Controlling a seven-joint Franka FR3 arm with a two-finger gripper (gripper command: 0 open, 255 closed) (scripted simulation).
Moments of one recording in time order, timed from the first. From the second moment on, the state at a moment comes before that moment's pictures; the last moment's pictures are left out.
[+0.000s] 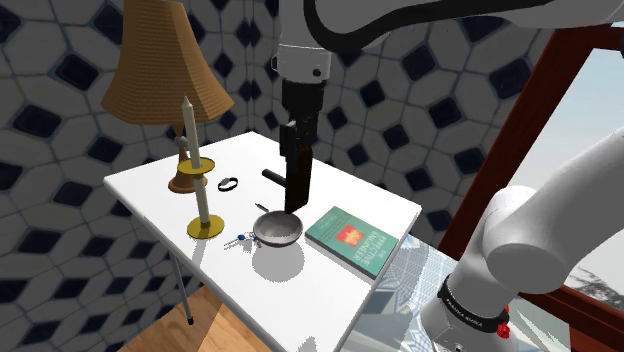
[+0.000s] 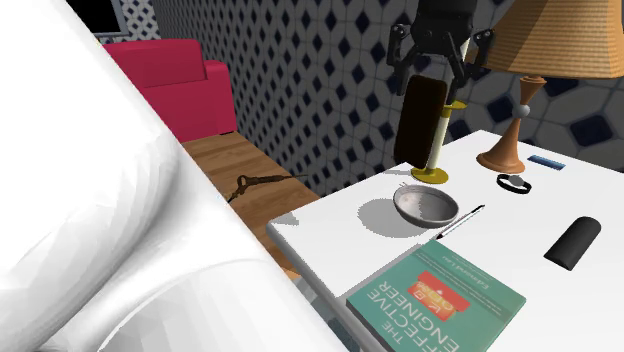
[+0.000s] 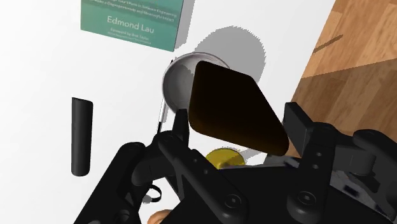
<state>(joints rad) 0.11 -0.37 0.28 -2.18 0.12 1.78 -0.05</state>
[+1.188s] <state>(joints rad) 0.08 -0.19 0.28 -2.13 0.07 1.91 -0.07</state>
